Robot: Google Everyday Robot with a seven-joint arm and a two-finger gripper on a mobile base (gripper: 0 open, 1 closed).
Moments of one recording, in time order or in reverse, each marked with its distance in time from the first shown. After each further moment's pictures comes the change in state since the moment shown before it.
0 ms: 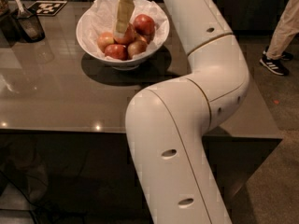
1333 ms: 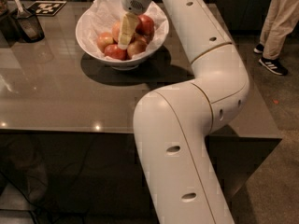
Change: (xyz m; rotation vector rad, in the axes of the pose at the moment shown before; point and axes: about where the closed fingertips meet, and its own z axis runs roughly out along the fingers) arm 0.025 0.010 0.042 -0.076 -0.039 0.034
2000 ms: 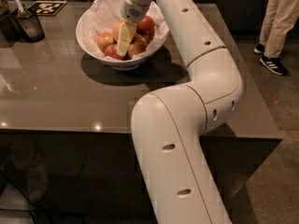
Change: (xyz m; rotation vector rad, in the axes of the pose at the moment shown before) arm 0.002 0.007 0.027 -0.051 -0.008 -0.014
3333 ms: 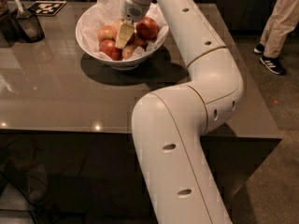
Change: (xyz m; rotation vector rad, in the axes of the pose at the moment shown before) arm 0.000 0.000 0.000 0.000 0.000 0.000
